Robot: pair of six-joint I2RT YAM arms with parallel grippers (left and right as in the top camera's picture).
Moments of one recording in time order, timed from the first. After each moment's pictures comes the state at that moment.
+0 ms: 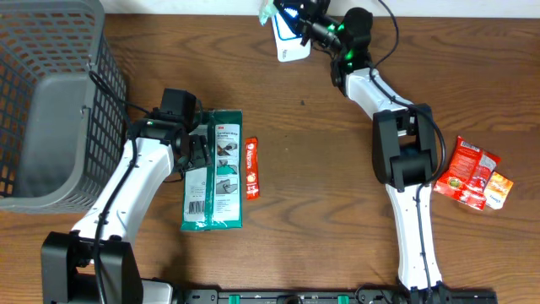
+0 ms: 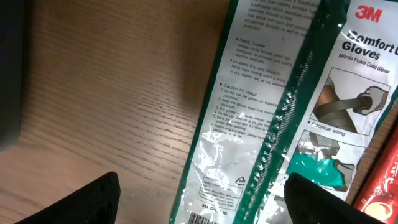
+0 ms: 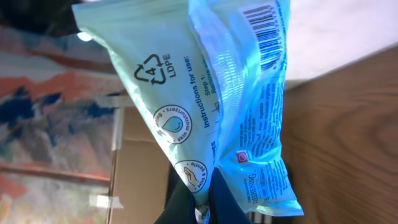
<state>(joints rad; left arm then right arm) -0.15 1.55 1.05 -0.88 -0.14 -0.42 0.23 2.61 2.00 0.81 -0.82 1.65</state>
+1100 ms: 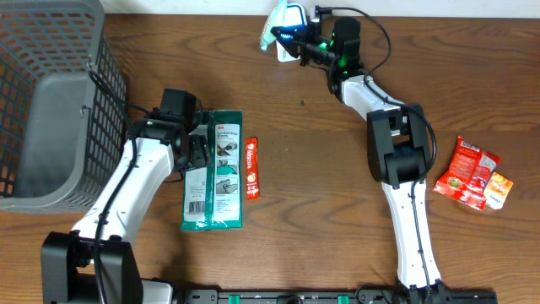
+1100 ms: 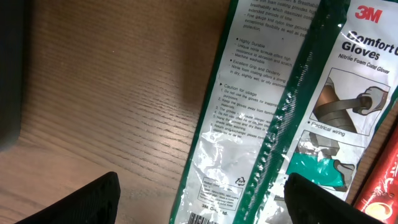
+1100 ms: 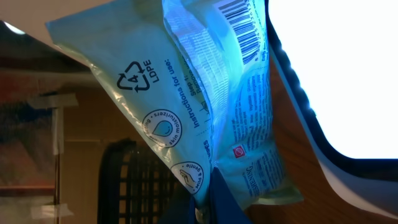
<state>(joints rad) -0.15 1.55 1.05 -0.88 -0.14 -0.42 0.24 2.68 2.01 0.60 -0.85 1.44</state>
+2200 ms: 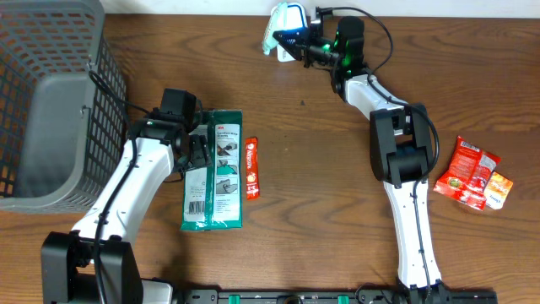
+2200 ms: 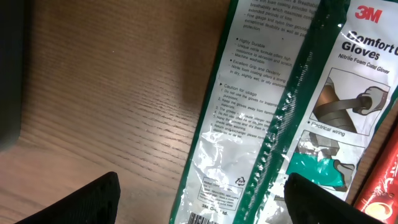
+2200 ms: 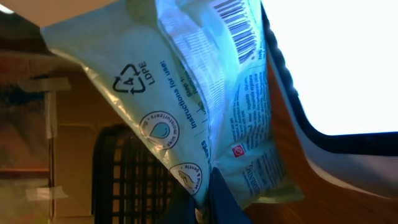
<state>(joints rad) -0.15 1.55 1.05 -0.88 -0.14 -0.42 0.22 2.68 2.01 0.56 -0.93 1.38</state>
